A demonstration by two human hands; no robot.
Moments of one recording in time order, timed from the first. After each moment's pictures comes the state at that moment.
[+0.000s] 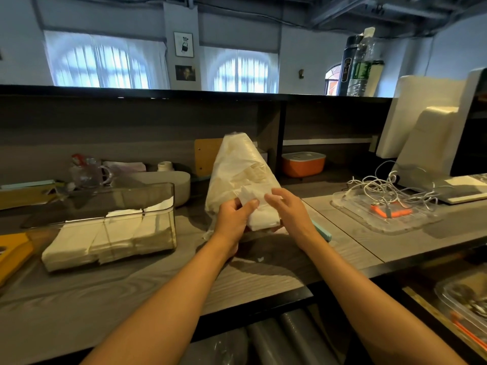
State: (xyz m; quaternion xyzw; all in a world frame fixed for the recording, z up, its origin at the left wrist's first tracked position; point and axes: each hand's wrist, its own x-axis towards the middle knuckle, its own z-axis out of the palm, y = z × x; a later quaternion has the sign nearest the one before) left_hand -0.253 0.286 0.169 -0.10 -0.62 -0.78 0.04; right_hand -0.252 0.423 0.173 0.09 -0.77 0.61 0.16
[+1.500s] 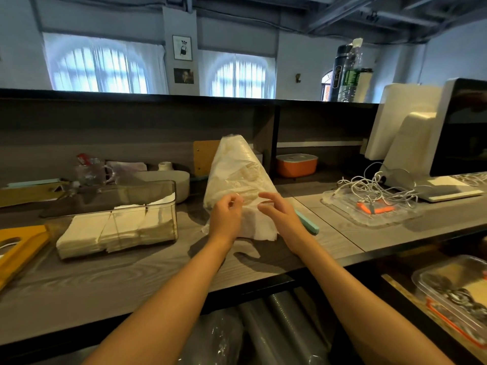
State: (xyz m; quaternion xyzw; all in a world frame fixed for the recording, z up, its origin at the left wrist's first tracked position) left_hand -0.246 0.281 0.163 -0.07 -0.76 -0.63 0.18; right_hand -0.226 0.422 0.164 0.09 -0.77 0.61 0.14
